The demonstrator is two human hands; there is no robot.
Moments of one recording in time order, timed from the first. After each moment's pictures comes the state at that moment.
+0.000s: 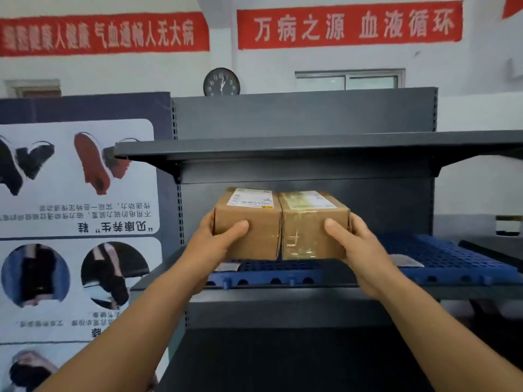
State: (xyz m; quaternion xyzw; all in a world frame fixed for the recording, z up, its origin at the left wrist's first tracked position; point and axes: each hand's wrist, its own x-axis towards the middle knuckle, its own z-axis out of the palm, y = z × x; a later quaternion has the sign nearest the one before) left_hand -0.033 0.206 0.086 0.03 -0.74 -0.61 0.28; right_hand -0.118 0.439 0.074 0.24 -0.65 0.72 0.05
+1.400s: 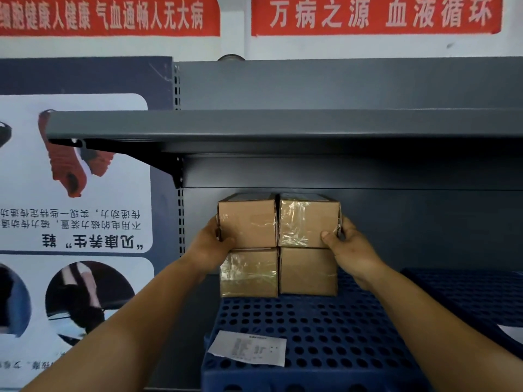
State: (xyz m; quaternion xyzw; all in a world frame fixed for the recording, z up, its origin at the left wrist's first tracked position) left_hand -0.240 0.028 0.094 0.12 -0.84 -0.47 0.26; right_hand -0.320 0.261 0.094 0.21 -0.76 0.61 0.06
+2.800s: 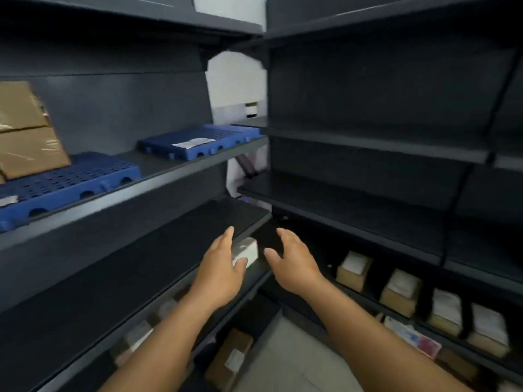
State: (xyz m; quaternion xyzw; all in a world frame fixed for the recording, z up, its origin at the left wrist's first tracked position) left_hand 0.032 0.373 -0.096 -0.25 -0.91 -0.33 -0.04; right_hand 0.089 0.511 -0.108 -0.20 -0.90 0.38 0.11
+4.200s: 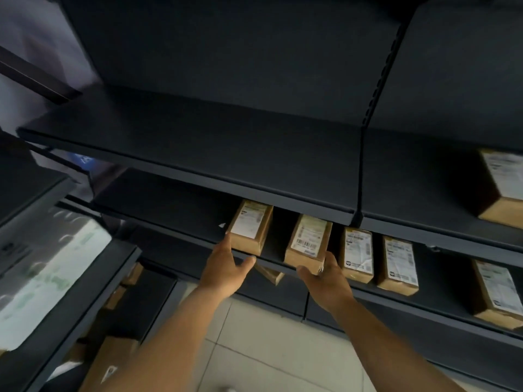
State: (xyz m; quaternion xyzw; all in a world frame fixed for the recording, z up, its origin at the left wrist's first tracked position) left_hand -0.018 0.802 -0.382 -0.30 -0.87 -0.27 -0.29; right_hand 0.152 0.917 -0.409 -0.56 -0.68 0.47 0.04
